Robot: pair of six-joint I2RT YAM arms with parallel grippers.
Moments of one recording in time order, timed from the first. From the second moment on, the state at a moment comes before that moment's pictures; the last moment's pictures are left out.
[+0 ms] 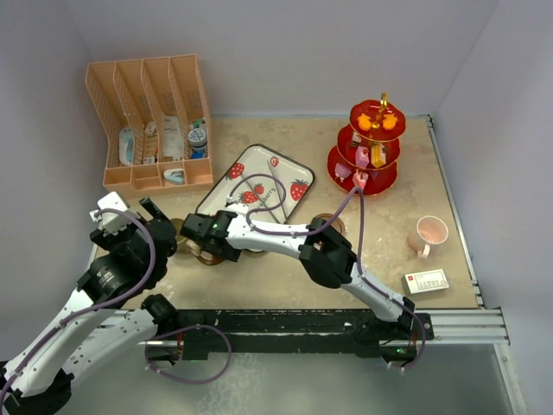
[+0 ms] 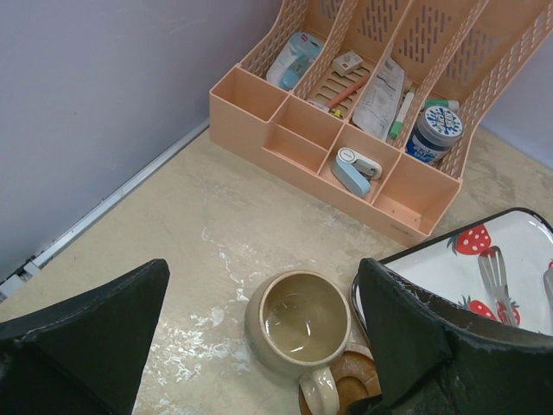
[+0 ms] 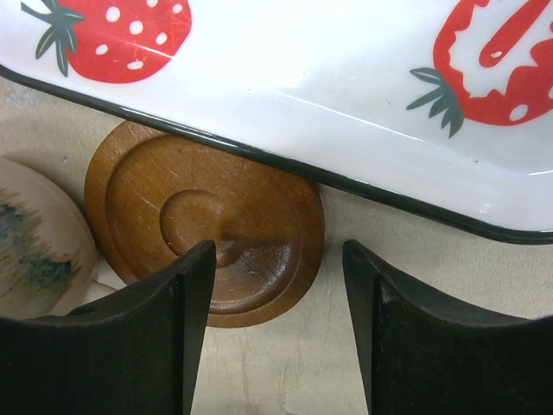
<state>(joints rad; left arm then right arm) -0.73 0.57 0.85 -0.94 -1.24 -0.83 1.20 2.39 2.06 -0.99 0.46 1.48</state>
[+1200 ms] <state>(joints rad) -0.70 0.52 0.86 -0.94 -1.24 -0.83 1.30 2.01 1.33 -0.73 0.63 1.37</state>
